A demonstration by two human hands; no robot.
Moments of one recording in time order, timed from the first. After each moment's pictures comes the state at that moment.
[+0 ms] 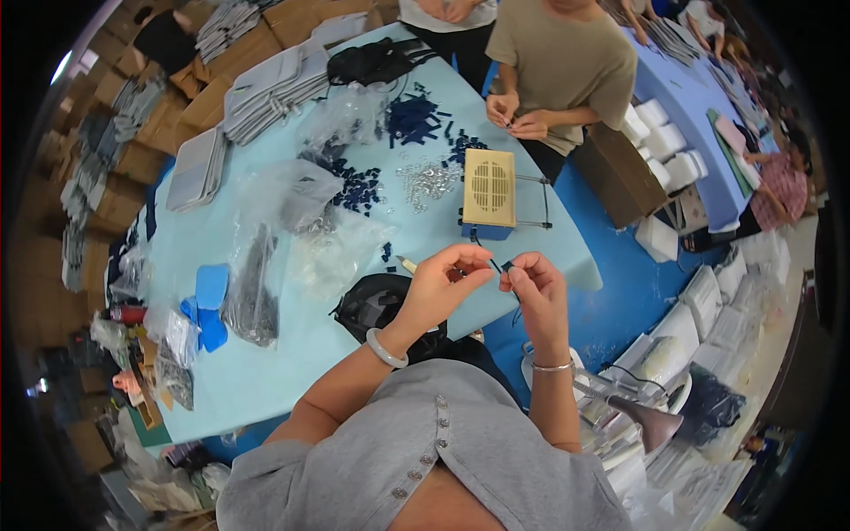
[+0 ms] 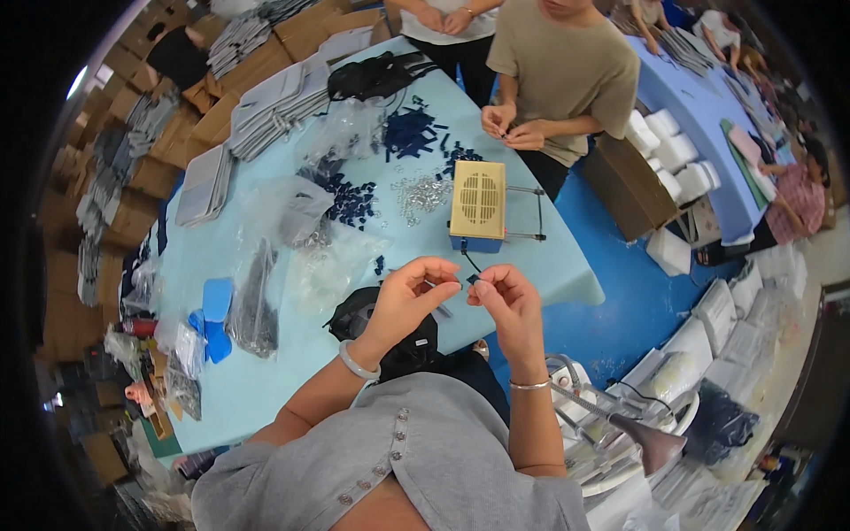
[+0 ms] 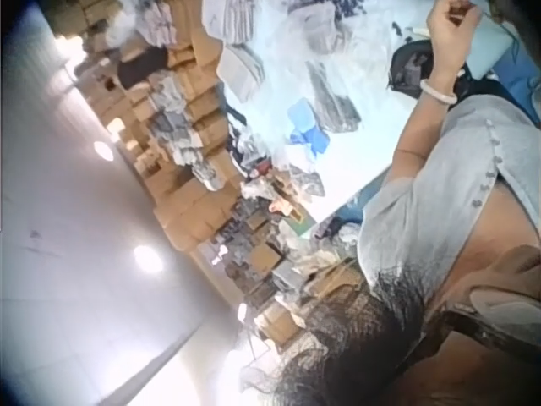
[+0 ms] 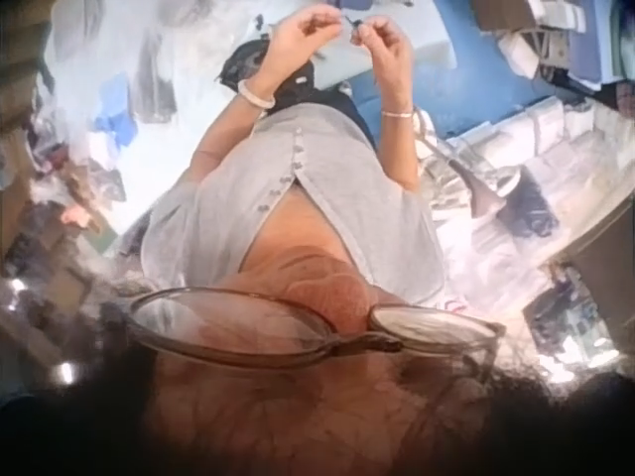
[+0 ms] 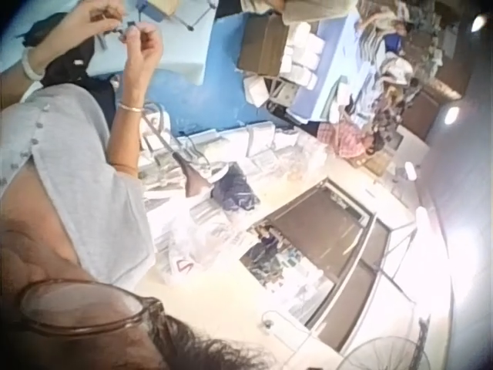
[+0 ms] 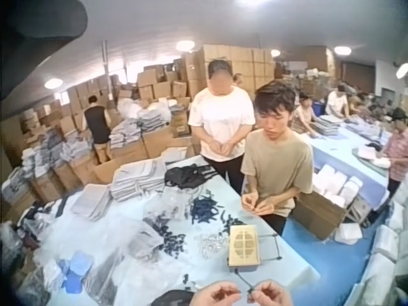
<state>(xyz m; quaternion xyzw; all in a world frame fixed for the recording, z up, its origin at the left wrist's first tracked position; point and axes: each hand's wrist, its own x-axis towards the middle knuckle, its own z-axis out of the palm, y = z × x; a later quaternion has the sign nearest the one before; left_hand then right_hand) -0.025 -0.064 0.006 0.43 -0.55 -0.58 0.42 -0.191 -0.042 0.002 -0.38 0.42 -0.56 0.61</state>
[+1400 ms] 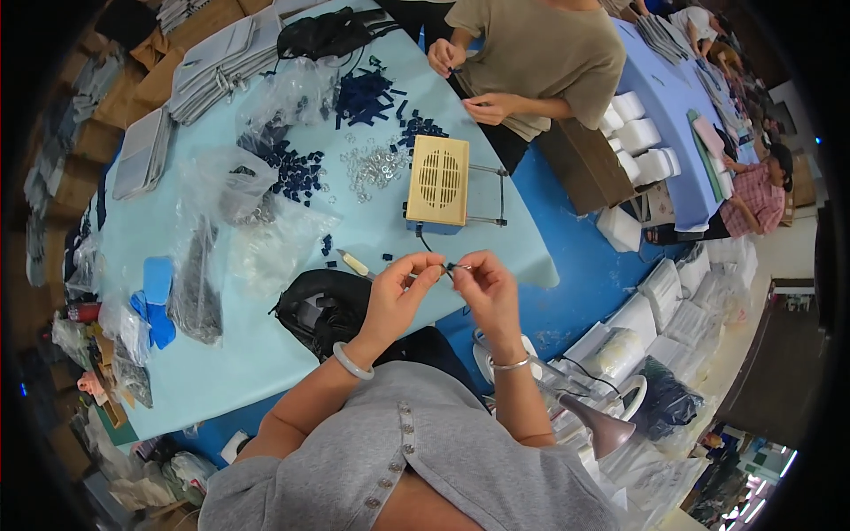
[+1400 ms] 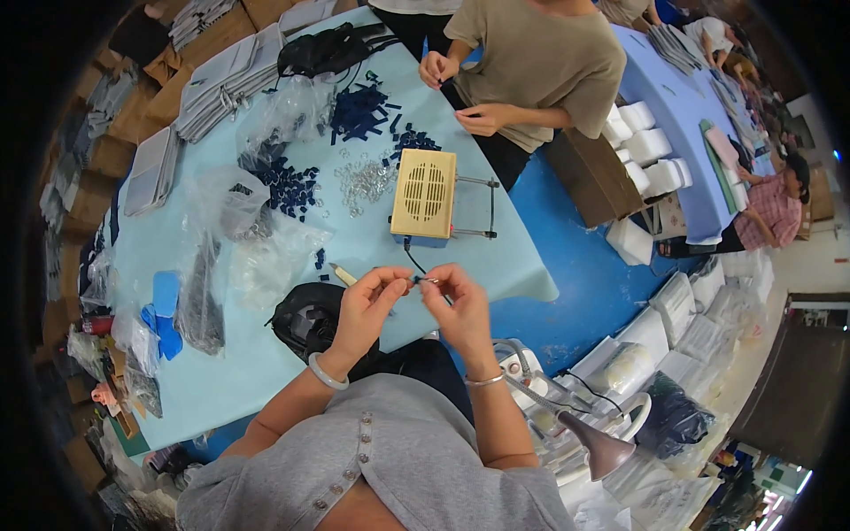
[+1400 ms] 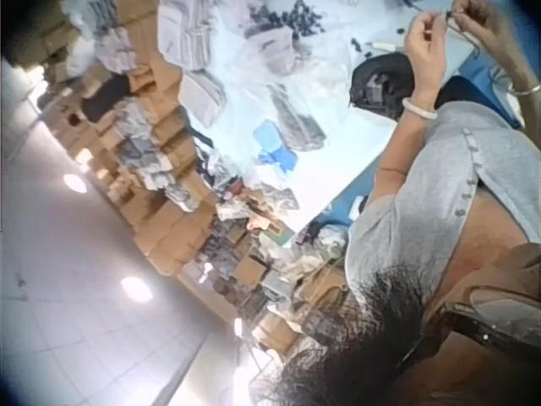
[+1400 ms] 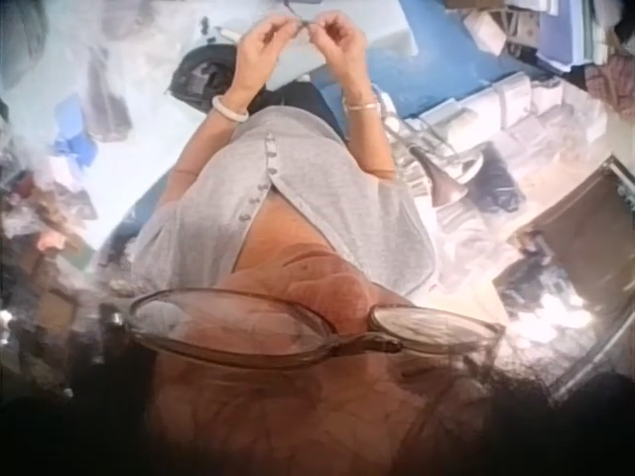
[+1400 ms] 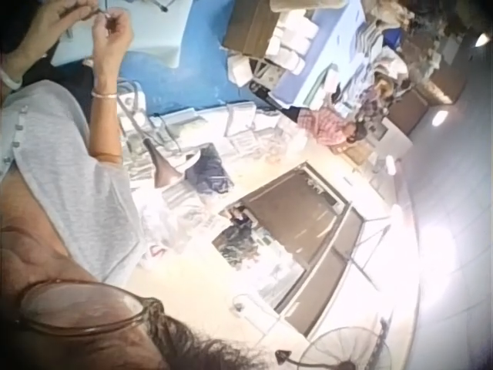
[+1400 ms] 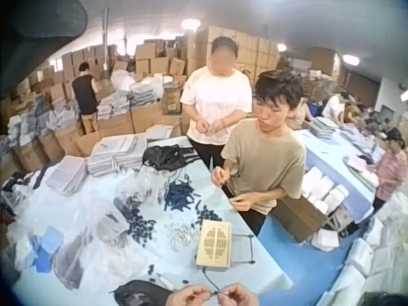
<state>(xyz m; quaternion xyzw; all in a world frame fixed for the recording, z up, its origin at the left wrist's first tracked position) -0.059 -0.067 -0.030 0.48 -0.48 -0.56 0.46 -0.213 -0.069 -0.030 -0.45 0.50 -0.49 0.56</state>
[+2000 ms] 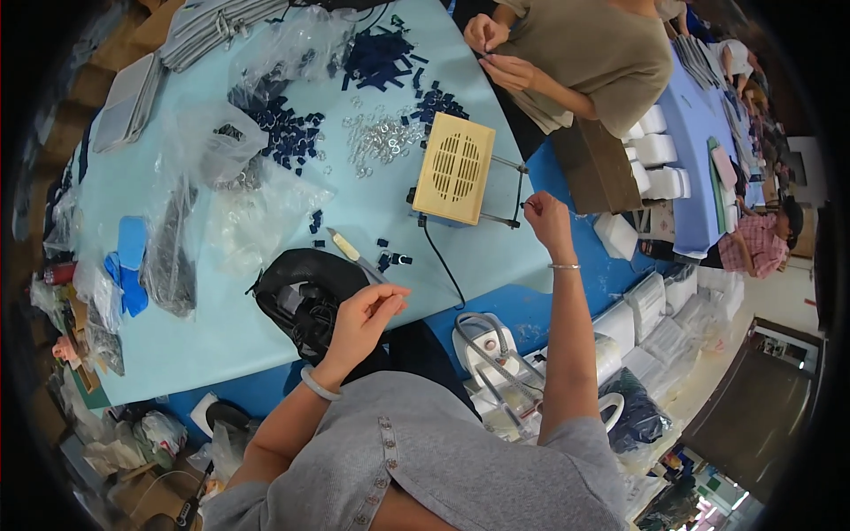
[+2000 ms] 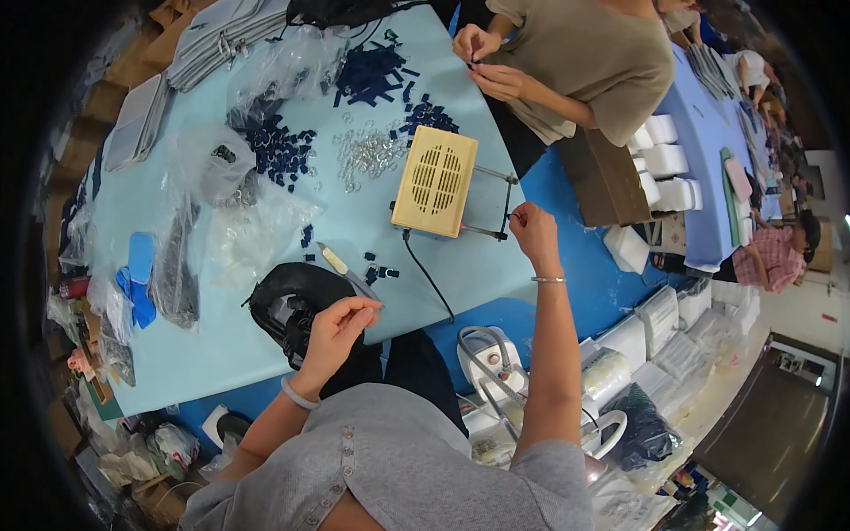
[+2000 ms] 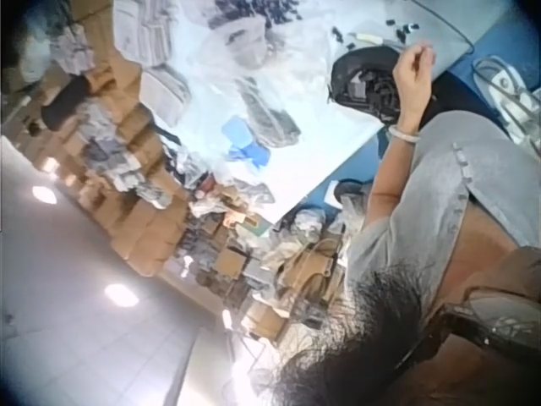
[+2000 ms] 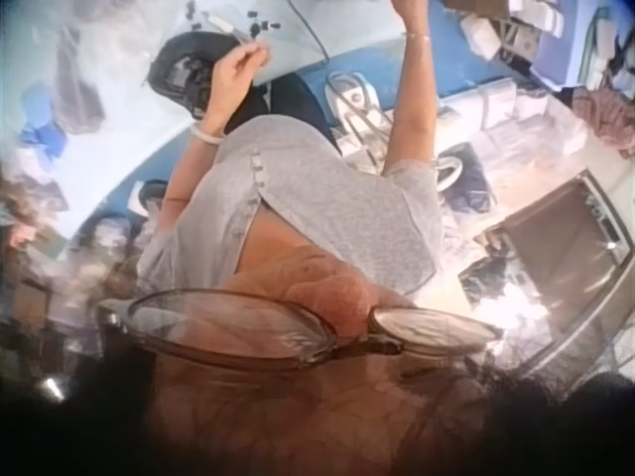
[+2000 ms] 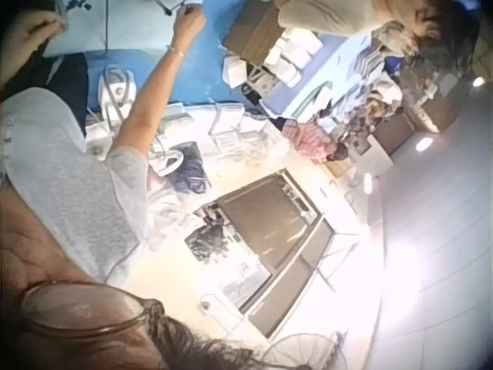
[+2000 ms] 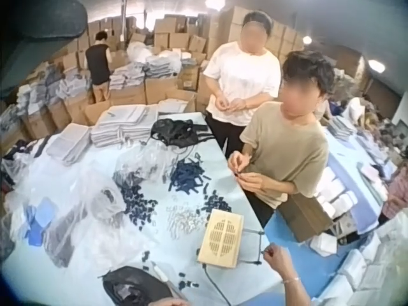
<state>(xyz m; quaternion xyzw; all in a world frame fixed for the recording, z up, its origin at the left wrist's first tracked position) -0.026 -0.033 -0.066 0.54 -0.40 -0.61 0.42 -0.342 -0.211 -0.138 -0.71 0.65 -0.20 0.21</state>
